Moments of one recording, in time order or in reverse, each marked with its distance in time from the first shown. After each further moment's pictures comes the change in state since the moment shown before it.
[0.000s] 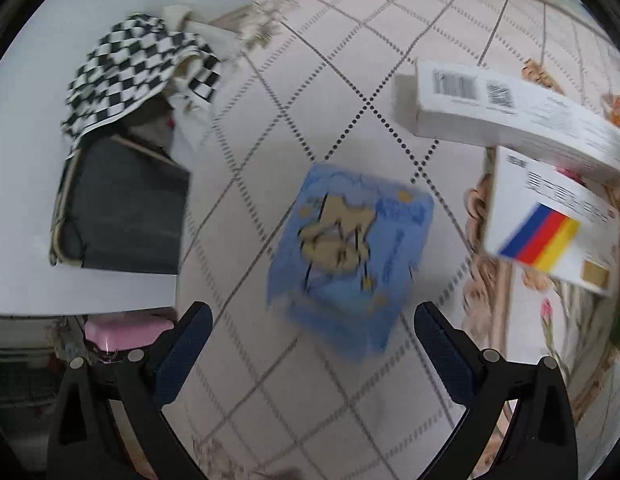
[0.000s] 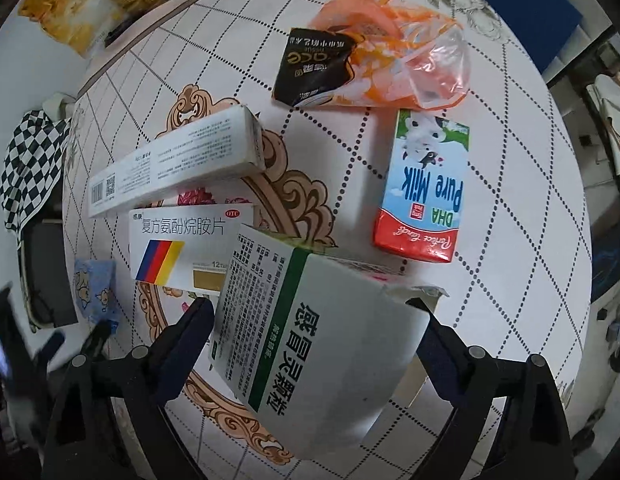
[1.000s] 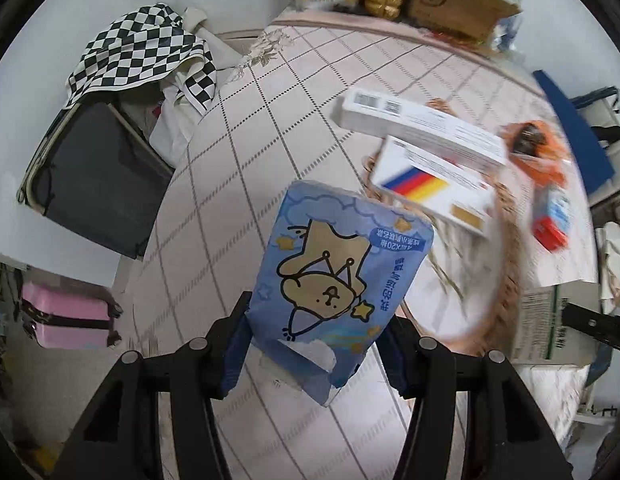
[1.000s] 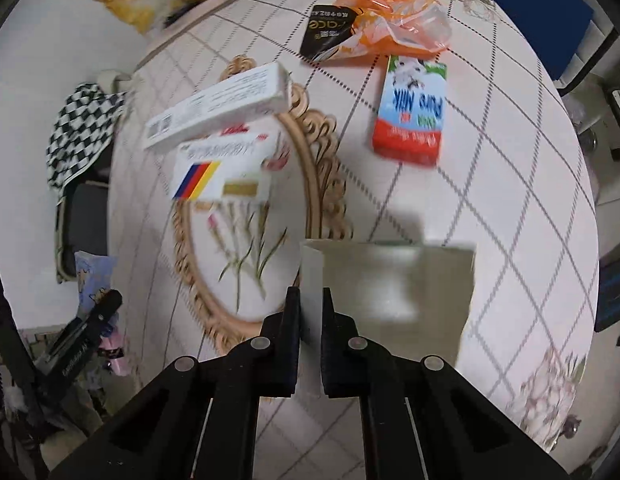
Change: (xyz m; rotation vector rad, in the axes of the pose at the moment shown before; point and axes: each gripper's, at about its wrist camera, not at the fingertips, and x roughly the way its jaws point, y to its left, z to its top) left arm -0.105 0.005 -0.116 -0.171 -0.179 -0.266; right arm -0.034 -0.035 -0.097 -0.105 -0.050 0.162
